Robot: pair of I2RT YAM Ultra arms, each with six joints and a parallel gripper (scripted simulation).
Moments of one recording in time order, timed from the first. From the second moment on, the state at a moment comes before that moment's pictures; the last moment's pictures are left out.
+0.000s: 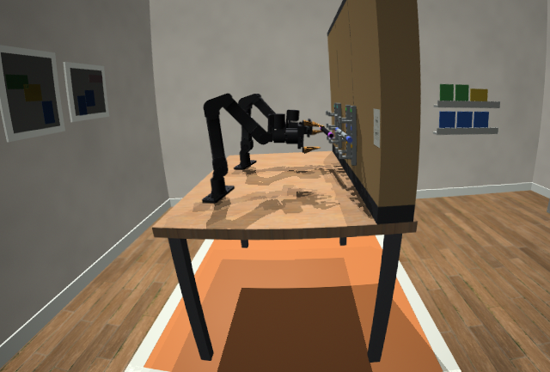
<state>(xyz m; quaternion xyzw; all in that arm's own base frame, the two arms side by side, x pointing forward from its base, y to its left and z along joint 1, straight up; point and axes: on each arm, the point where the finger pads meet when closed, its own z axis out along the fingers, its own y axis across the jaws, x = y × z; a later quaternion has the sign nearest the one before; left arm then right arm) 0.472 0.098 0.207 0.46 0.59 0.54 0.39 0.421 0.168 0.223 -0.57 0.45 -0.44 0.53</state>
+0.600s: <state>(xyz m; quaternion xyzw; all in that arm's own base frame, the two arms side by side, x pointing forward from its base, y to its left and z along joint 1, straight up) 0.461 0.132 0.205 0.45 0.59 0.54 0.39 0.421 0.168 0.223 -0.57 0.45 -0.44 0.53</state>
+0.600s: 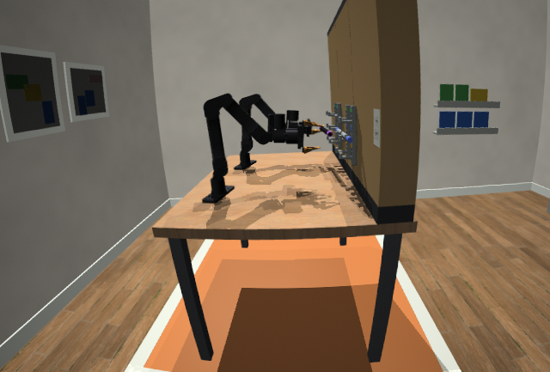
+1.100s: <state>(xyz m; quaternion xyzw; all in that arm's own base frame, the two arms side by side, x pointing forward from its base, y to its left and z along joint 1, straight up) 0.454 0.159 0.198 0.45 0.58 0.55 0.40 0.421 0.168 0.223 -0.57 0.45 -0.44 0.53</state>
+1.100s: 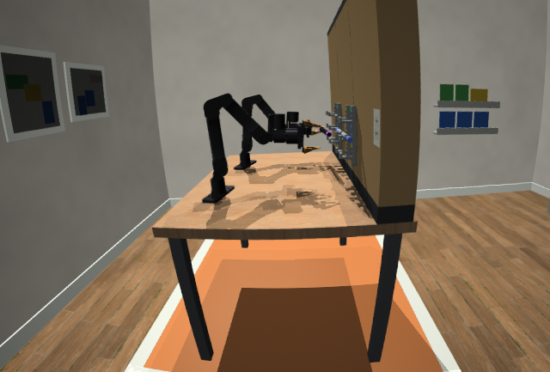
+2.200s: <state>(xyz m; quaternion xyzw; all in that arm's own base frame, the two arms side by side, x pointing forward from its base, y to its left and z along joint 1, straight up) 0.441 0.199 0.182 0.45 0.58 0.54 0.41 0.421 0.168 0.223 -0.57 0.45 -0.44 0.53</state>
